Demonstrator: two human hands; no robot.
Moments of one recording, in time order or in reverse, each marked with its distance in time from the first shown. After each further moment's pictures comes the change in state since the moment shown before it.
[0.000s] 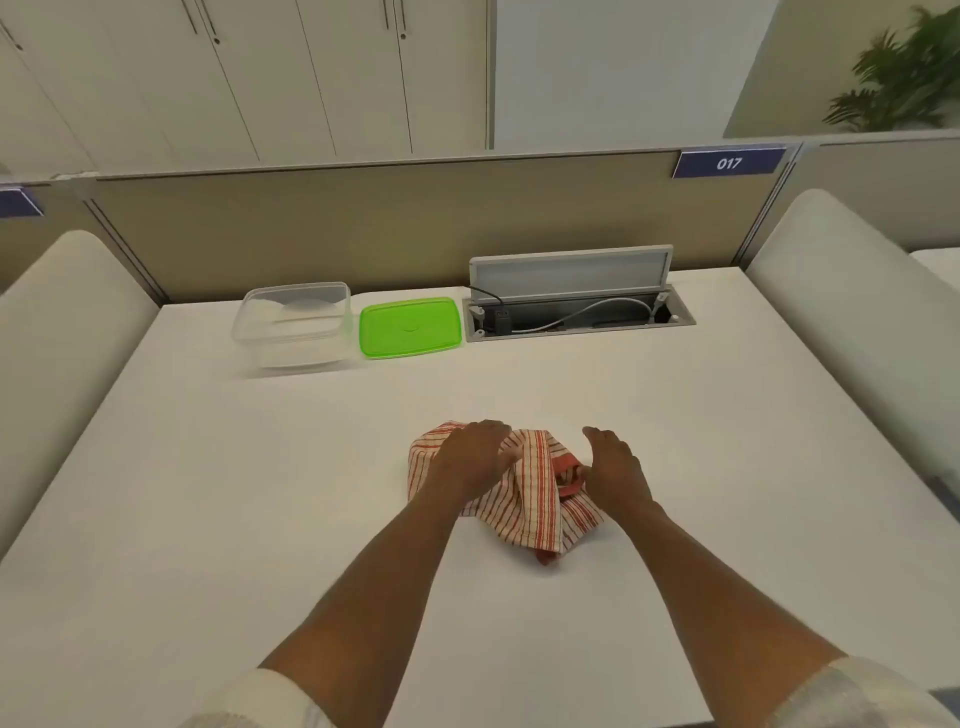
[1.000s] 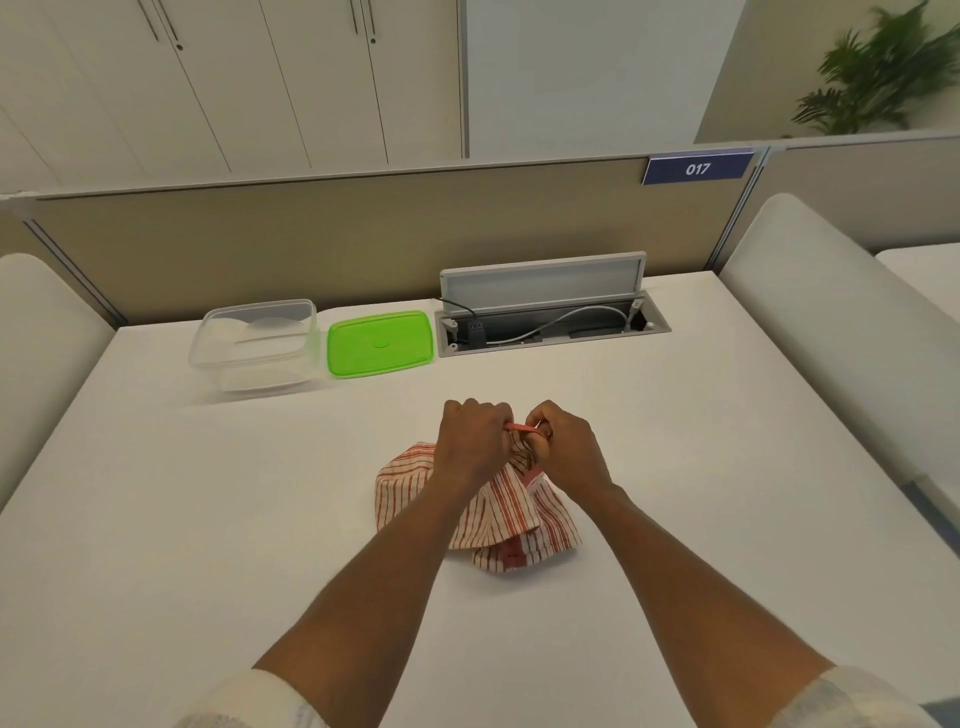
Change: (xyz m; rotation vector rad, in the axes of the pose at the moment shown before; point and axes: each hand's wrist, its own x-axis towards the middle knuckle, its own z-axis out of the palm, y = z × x) left_hand 0.051 0.046 -0.017 0.182 0.334 -0.006; right_hand 0.033 -0.033 -0.030 0.370 0.178 -0.190
